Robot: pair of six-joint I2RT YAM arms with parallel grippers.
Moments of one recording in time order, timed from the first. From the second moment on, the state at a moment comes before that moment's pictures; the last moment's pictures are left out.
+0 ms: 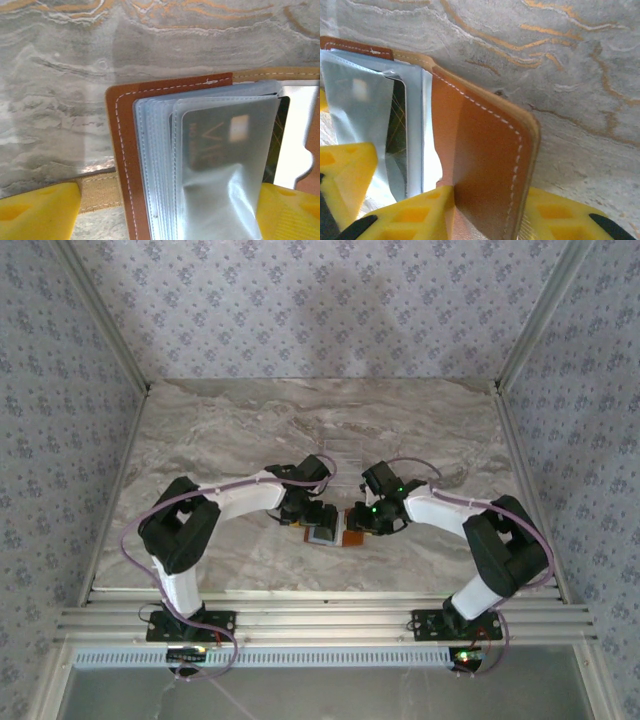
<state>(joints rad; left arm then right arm) -0.80 1.82 1.16 -0.65 0.12 -0.61 0.58 1.57 0.81 -0.44 -0.33 0.62</state>
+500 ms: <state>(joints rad) -0.78 1.76 1.22 -0.71 0.11 -0.62 0.57 1.53 0.83 -0.52 -0.29 0.56</state>
